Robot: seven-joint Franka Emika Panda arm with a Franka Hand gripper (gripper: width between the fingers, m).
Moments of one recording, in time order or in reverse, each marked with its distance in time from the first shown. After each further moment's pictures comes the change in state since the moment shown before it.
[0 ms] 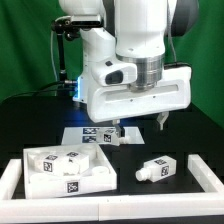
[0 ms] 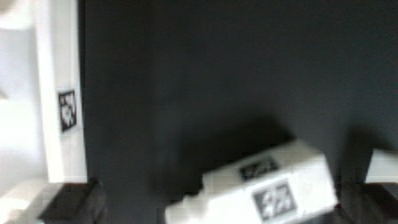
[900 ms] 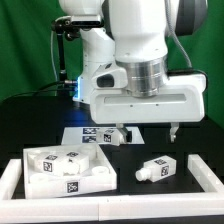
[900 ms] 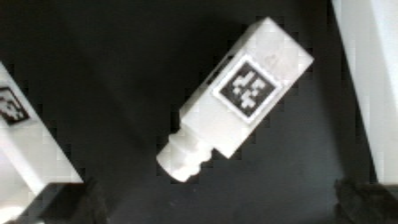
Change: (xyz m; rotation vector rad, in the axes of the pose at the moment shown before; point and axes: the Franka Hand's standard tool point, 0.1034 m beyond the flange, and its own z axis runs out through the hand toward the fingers) arm 0.034 -0.008 0.004 0.059 0.034 0.336
